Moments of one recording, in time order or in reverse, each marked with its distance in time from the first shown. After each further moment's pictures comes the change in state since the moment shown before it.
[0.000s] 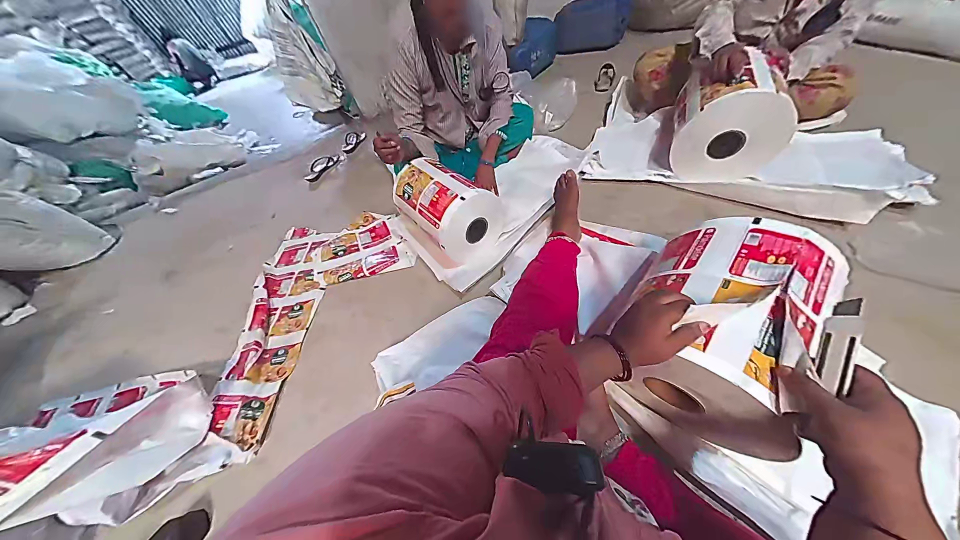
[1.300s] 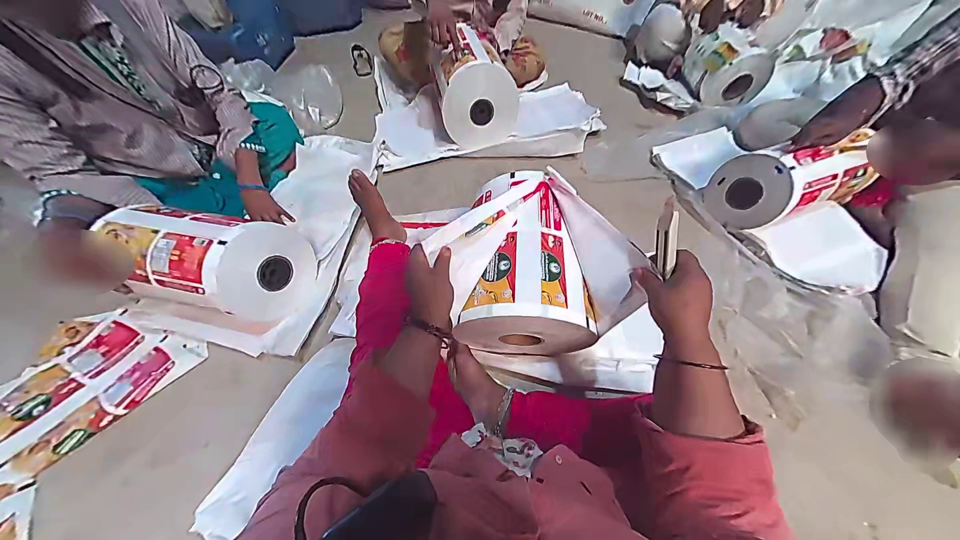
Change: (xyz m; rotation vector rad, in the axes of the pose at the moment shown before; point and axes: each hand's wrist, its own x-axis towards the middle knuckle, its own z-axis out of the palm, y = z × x) left_hand 0.017 -0.008 -0.030 -0.029 0.350 -0.516; right_hand 0.005 0.005 -0.077 -0.367 0.373 0.138
